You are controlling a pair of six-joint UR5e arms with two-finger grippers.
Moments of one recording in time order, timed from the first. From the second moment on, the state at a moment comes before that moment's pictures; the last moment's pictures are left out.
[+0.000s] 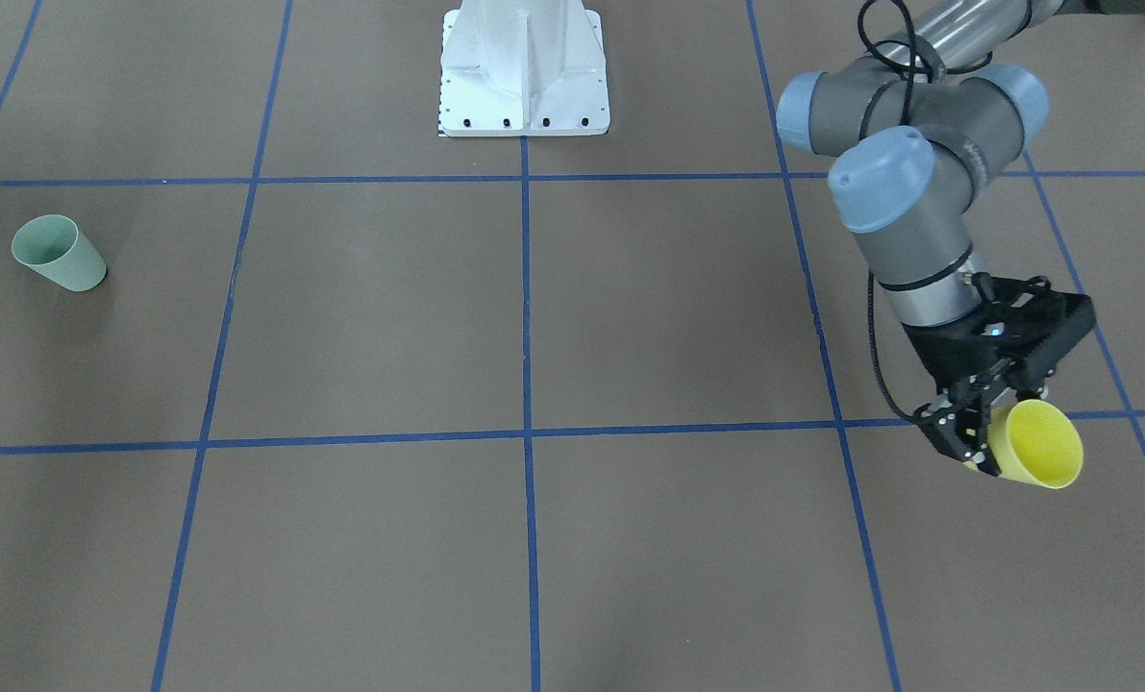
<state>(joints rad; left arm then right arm) -0.82 -2.14 -1.66 -1.46 -1.18 -1.44 1.39 -1.48 1.94 -1.68 2.28 0.16</state>
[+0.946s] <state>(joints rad) -0.63 -2.30 -1.61 -2.16 -1.27 -0.97 1.25 -1.34 1.89 -1.59 2.33 0.25</state>
